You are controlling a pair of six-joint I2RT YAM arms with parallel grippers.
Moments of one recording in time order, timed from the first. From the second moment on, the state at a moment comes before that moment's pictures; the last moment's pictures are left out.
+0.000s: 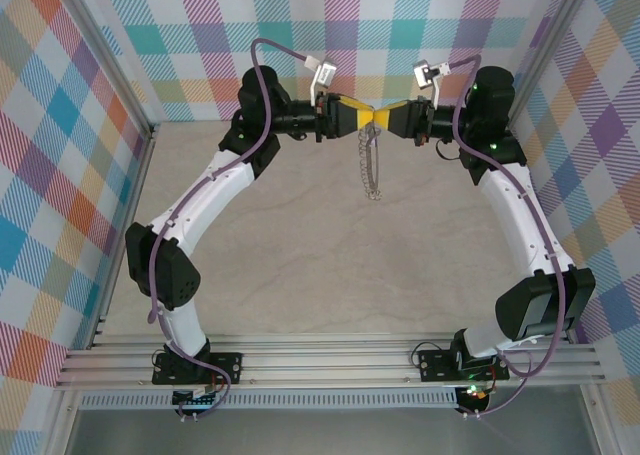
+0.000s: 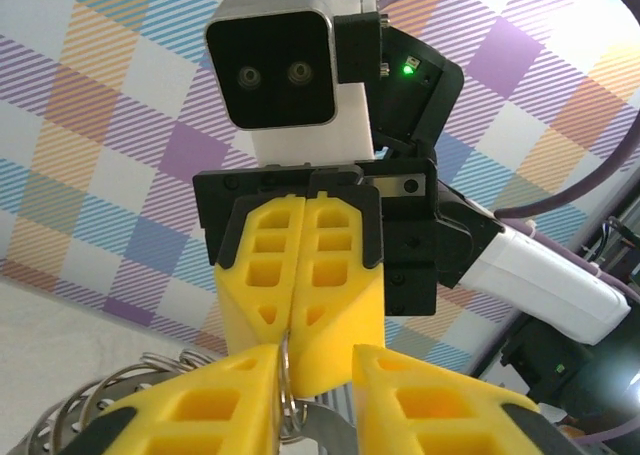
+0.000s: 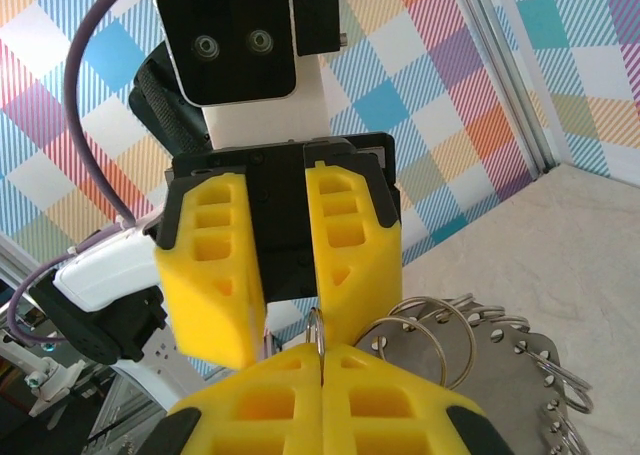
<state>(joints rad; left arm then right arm) -0.53 1.81 1.83 0.16 1.05 -0.62 0.17 1.50 1.57 -0.11 -1.25 0.50</state>
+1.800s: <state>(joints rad) -0.53 1.83 1.93 0.07 1.12 -0.53 0.26 1.23 1.10 0.23 -0.92 0.60</state>
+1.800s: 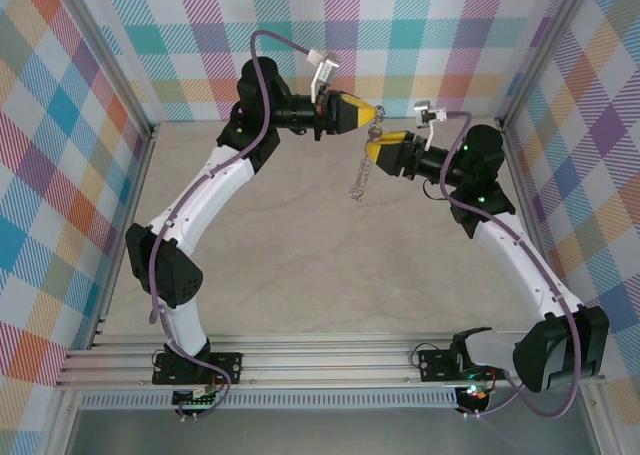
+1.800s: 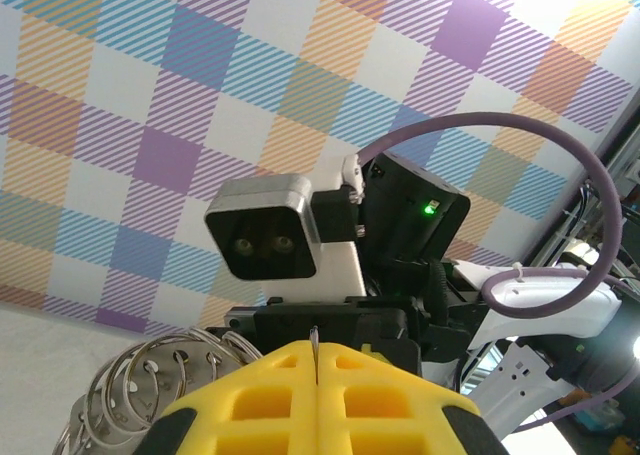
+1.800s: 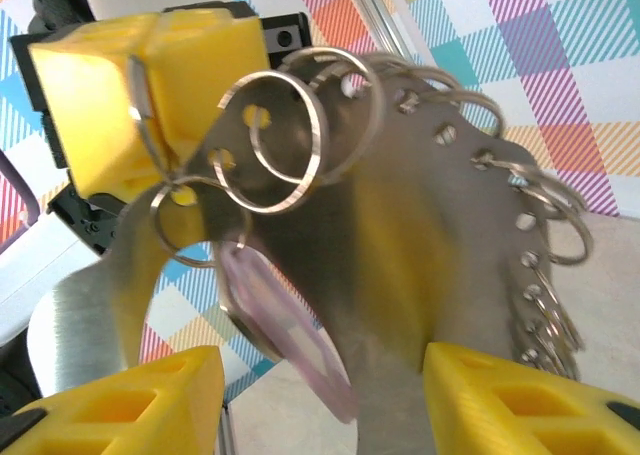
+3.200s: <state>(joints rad) -0.53 1.83 1.94 -0.14 1.09 -0.30 0.27 1.21 1.40 -0.50 -0.71 0.23</state>
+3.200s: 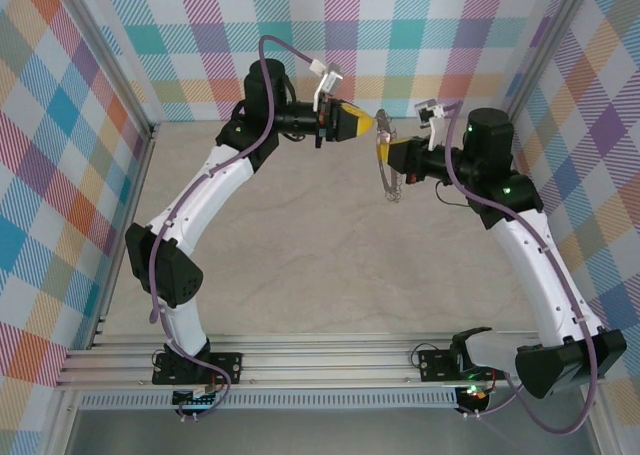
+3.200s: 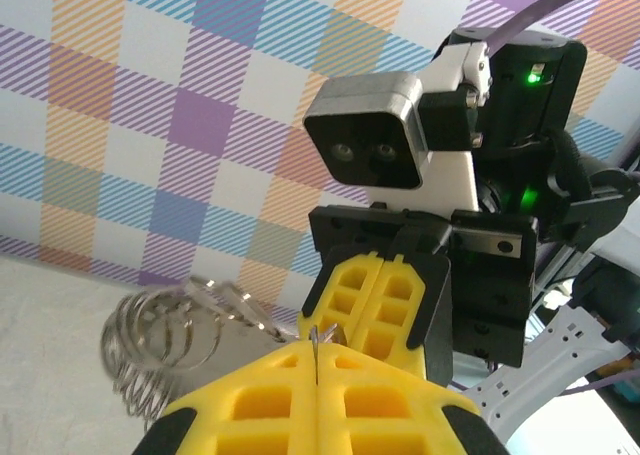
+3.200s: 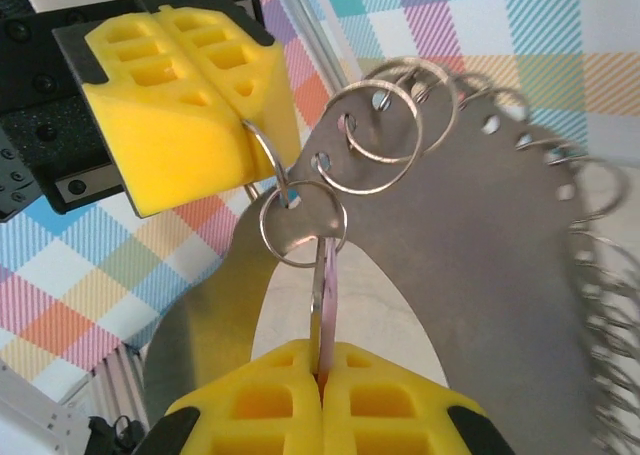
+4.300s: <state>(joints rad) -0.53 1.83 1.94 -0.24 1.08 -0.23 0.27 1.27 1.55 -0.66 -0.64 0.12</state>
